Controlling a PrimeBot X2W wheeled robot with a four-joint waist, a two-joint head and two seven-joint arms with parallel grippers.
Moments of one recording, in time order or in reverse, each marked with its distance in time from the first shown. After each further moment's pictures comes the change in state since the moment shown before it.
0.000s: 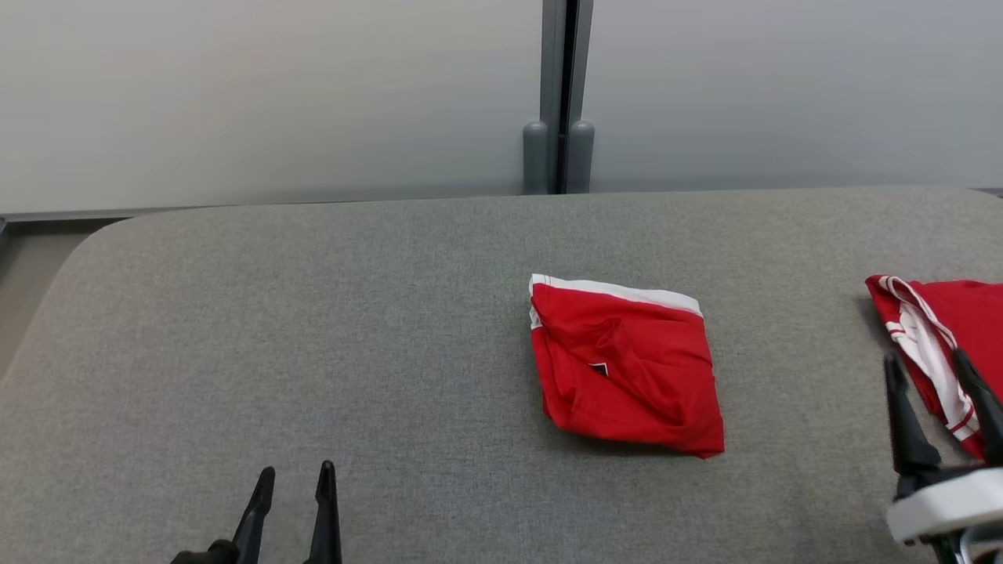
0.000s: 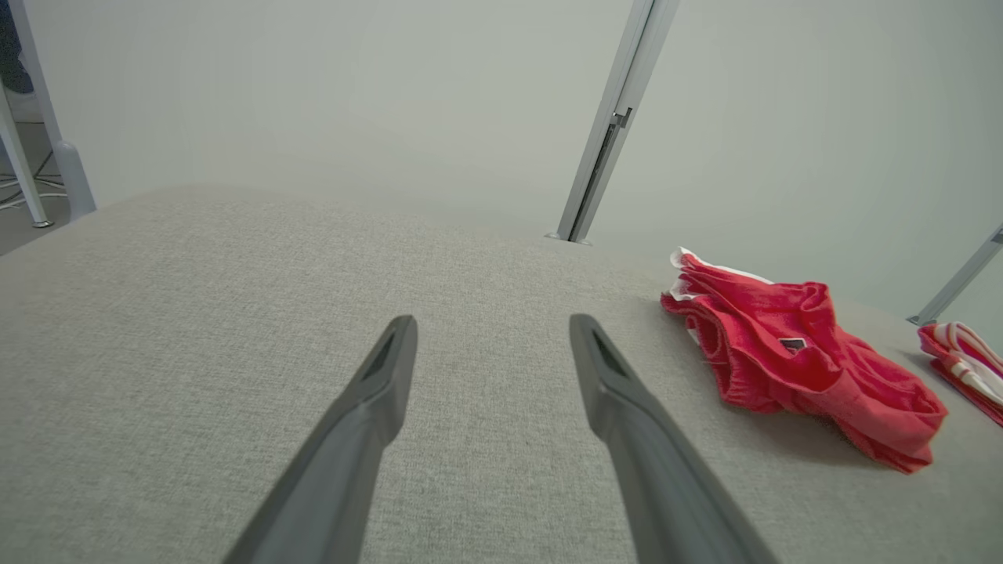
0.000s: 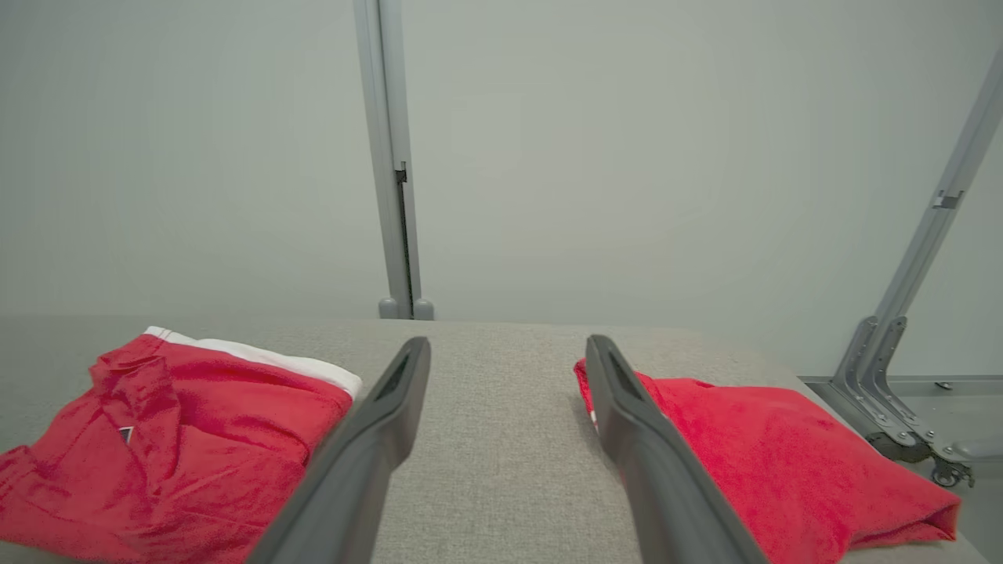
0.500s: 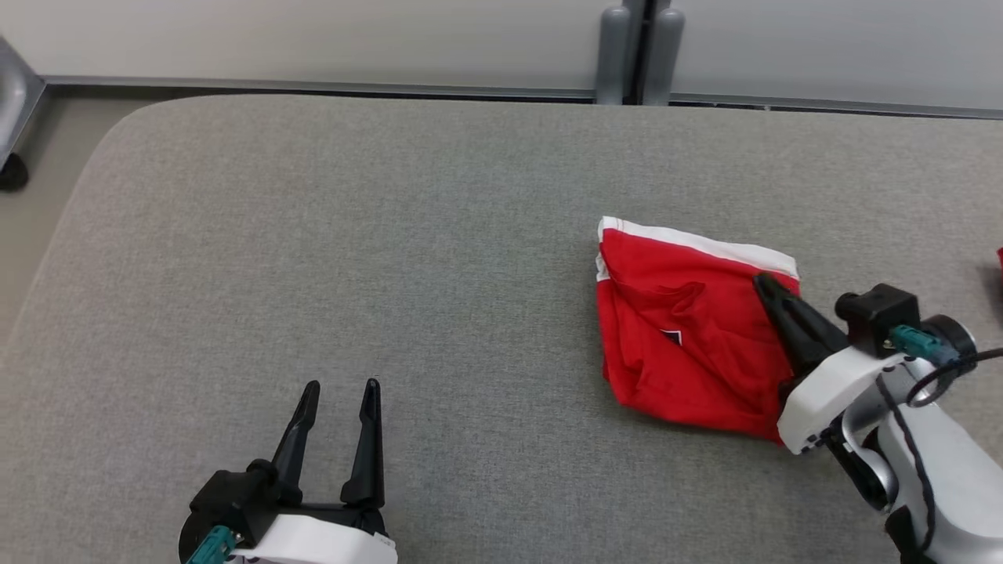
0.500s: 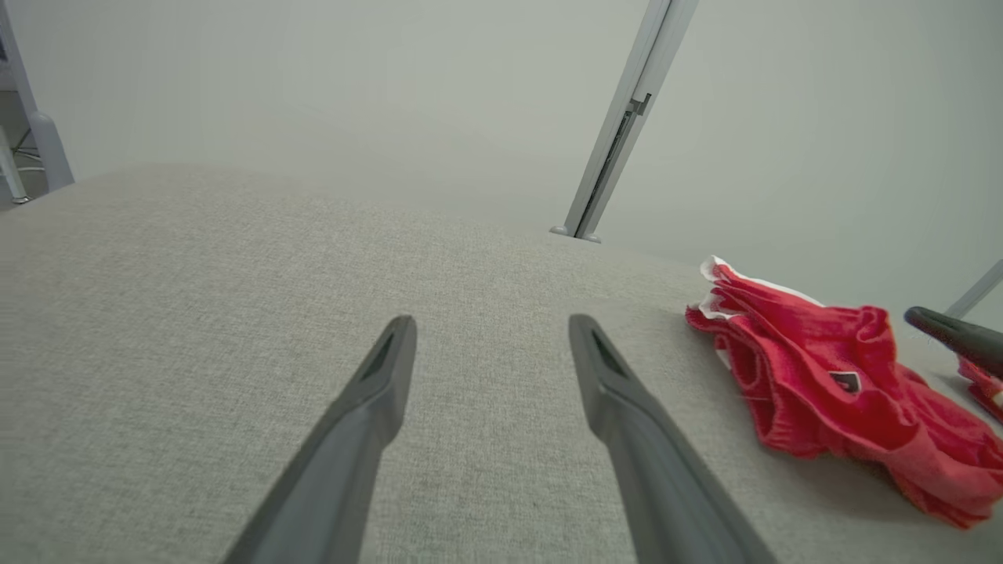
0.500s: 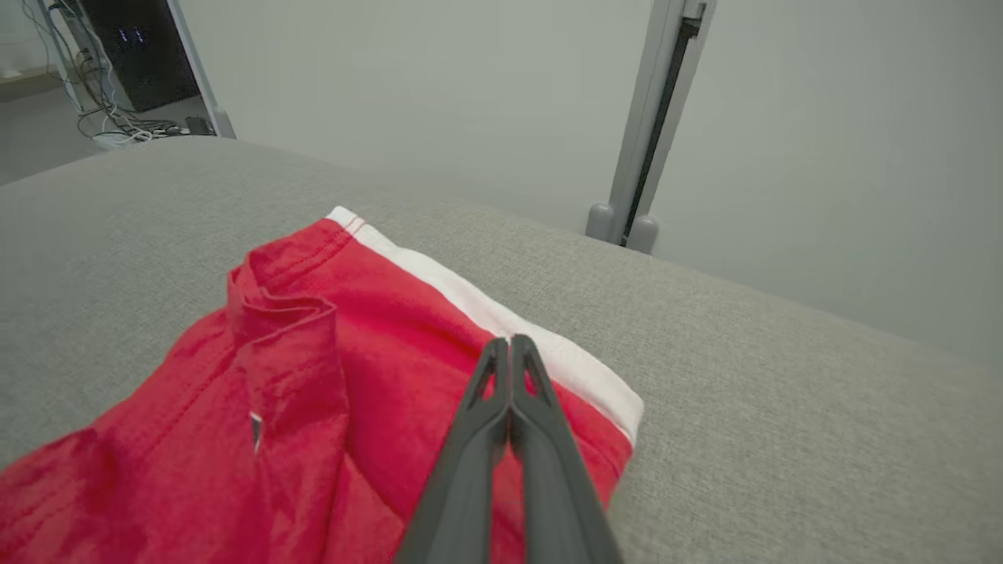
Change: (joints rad) left arm -0.178 -0.001 -0.107 0.003 -0.043 0.021 0.000; right arm -0.470 -0.033 0.433 0.333 0.044 0.000 0.075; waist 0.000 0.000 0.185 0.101
